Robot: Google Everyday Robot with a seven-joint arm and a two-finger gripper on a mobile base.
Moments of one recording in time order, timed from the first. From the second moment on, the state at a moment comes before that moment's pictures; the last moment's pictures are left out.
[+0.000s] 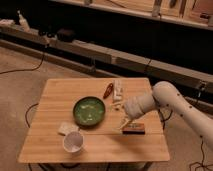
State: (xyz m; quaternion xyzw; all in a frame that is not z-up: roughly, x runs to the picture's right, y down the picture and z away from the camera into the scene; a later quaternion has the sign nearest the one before) arm 0.032 0.151 0.680 -0.26 -0.48 -0.02 0.84
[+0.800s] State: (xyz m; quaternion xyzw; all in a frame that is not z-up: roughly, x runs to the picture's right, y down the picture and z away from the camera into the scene) arm -0.050 0.185 0.733 -0.29 -0.51 -0.11 0.80
